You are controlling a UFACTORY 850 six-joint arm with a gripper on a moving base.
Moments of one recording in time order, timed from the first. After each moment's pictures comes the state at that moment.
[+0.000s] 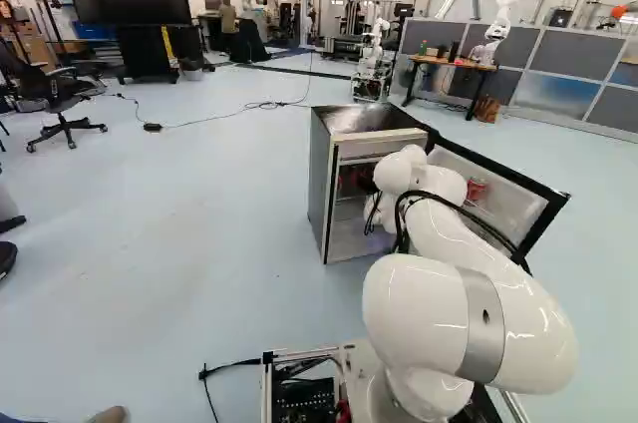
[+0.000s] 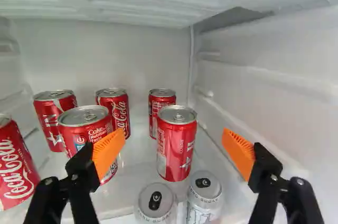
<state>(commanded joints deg) -22.9 -99.9 -115.0 -16.0 75.6 0.0</state>
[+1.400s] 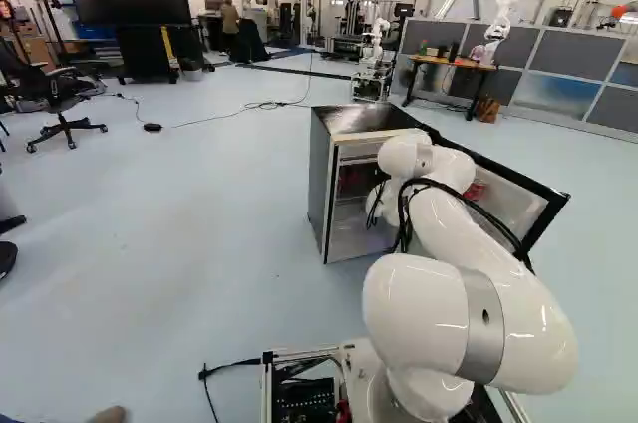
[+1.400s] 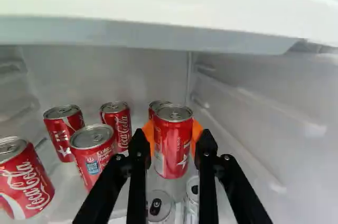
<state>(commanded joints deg) -23.2 -89.5 -101.3 -16.0 75.6 0.0</state>
